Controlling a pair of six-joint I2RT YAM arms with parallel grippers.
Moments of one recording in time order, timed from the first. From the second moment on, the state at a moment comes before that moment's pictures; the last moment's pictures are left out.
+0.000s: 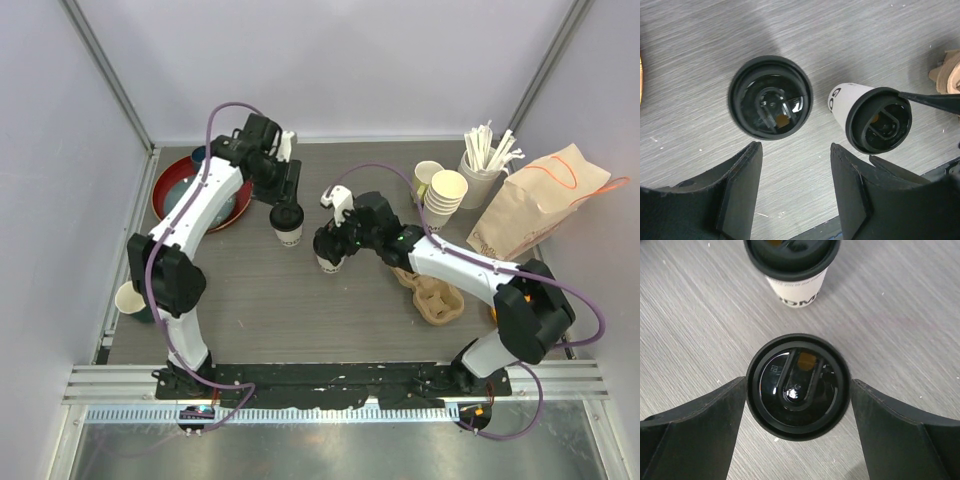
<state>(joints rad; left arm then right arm) -0.43 1.87 1.88 -1.06 0.18 -0.15 0.69 1.49 0.99 -0.03 -0.17 -0.08</state>
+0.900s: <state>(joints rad) -0.38 1.83 1.85 -1.05 0.20 -0.13 0.74 1.57 1.01 0.02 -0.04 -0.15</state>
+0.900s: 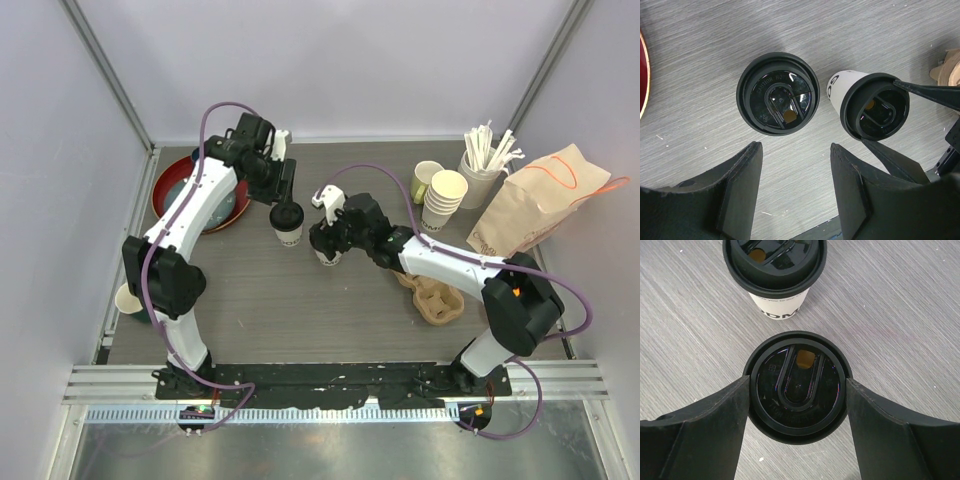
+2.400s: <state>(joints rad) -0.36 1.83 1.84 -1.06 0.19 -0.10 0.55 1.78 1.02 0.47 0.05 -0.03</state>
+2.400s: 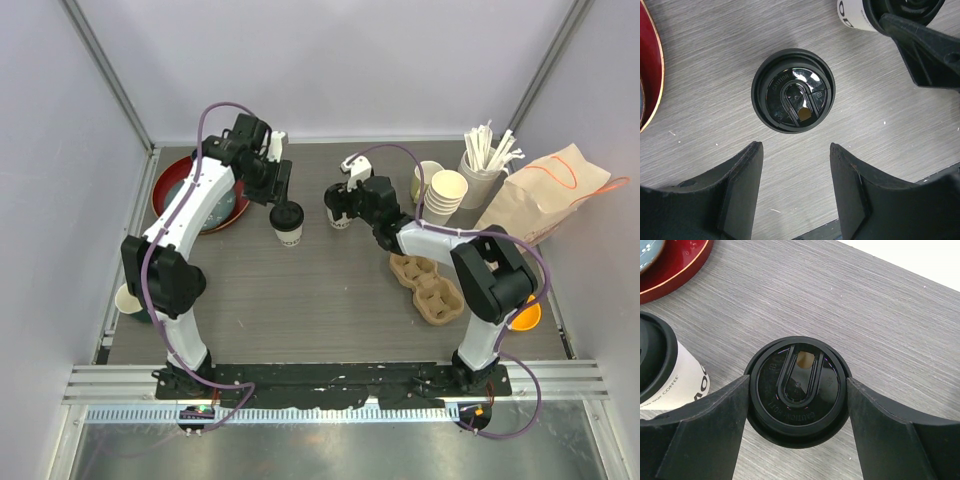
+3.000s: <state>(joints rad) -0.36 1.83 1.82 -1.07 0.18 -0.07 0.53 1.81 1.17 0.24 -0.02 -0.07</state>
